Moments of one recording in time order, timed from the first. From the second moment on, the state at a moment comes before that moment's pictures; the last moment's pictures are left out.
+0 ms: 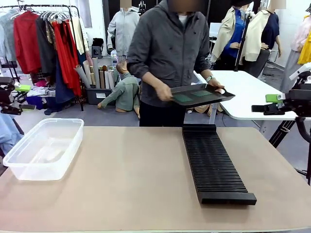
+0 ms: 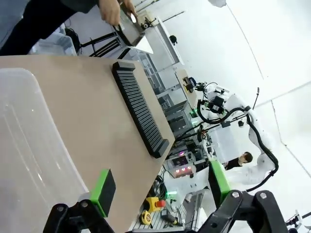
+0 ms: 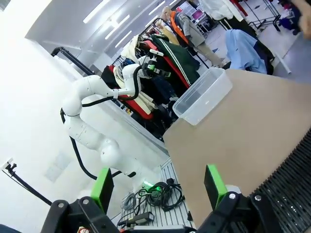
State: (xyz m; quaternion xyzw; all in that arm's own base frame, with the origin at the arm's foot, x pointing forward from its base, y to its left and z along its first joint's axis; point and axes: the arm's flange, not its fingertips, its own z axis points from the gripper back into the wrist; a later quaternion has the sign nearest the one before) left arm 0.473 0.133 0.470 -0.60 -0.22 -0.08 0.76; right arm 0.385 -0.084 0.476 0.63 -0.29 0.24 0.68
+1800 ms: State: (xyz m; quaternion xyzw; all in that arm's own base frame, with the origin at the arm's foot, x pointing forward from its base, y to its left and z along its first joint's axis) left arm 0.471 0.141 0.468 -0.60 -0.22 -0.07 0.77; right arm 0.382 -0.092 0.471 0.63 -0.29 0.23 0.69
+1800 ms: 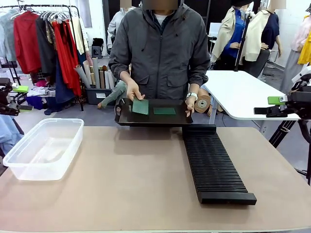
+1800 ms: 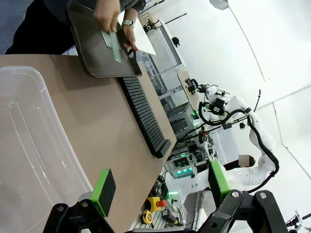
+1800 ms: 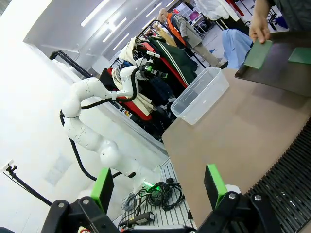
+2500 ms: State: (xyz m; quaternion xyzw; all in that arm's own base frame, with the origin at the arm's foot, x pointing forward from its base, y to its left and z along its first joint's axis) left arm 0.471 0.141 0.468 -0.60 -0.22 -0.07 0.77; right arm 0.382 -0.092 0.471 0.63 -0.29 0.23 0.69
